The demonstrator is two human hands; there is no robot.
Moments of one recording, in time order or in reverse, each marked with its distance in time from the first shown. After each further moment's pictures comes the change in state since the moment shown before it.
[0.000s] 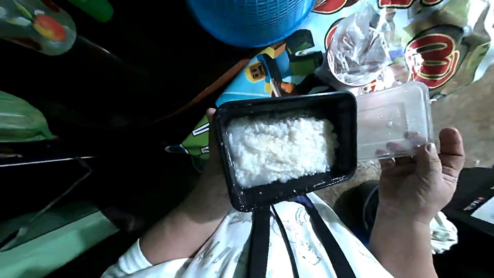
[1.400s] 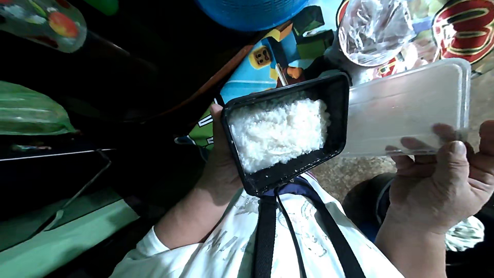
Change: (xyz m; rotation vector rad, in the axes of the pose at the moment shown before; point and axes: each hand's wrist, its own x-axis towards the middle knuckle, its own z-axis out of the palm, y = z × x) left_hand 0.009 0.012 0.026 -0.040 -0.020 -0.128; right_hand -0.020 -0.002 -0.006 -0.036 -0.071 -0.116
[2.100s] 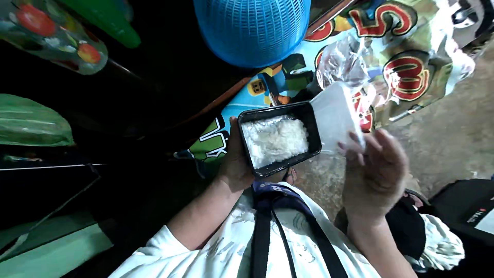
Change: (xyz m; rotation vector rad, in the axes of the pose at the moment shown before) left_hand 0.039 -0.003 0.075 0.111 0.206 0.044; right_hand -0.015 -0.006 0.049 -0.430 -0.373 -0.526
